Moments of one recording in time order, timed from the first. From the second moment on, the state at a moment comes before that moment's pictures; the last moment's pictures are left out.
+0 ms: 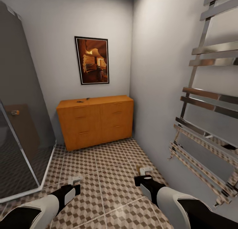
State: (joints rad) left arm -0.79 0.03 -0.13 0.00 0.33 0.13 0.21; right arm -0.86 0.17 -0.06 0.03 0.14 0.05 -0.18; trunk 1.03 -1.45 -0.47
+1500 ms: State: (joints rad) left arm -0.72 -0.07 -0.13 -0.01 0.43 -0.09 0.19; right arm -0.81 0.17 -0.06 0.03 0.19 0.06 -0.18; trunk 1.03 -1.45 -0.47
